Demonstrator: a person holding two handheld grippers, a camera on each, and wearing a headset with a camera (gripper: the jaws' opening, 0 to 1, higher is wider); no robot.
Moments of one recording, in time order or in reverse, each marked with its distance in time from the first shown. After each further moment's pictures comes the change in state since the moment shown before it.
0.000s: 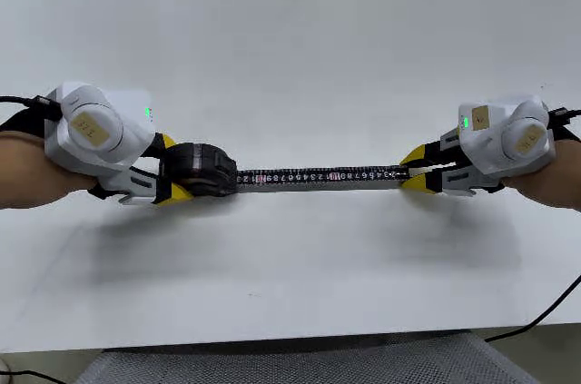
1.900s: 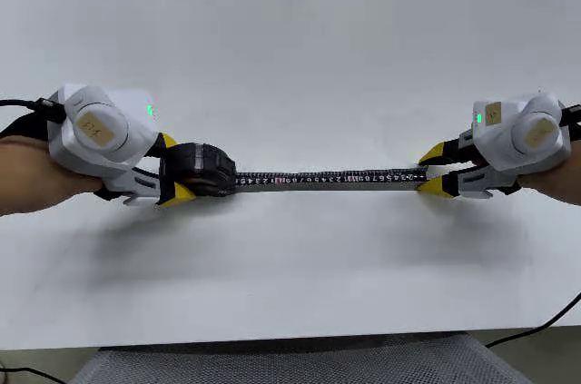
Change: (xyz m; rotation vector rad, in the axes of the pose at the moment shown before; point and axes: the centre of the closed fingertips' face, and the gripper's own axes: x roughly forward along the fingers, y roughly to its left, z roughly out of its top) left arm 0.001 -0.001 0.004 -0.050 -0.007 0.035; right arm -0.015 -0.003 -0.023 0.082 0.074 -0.019
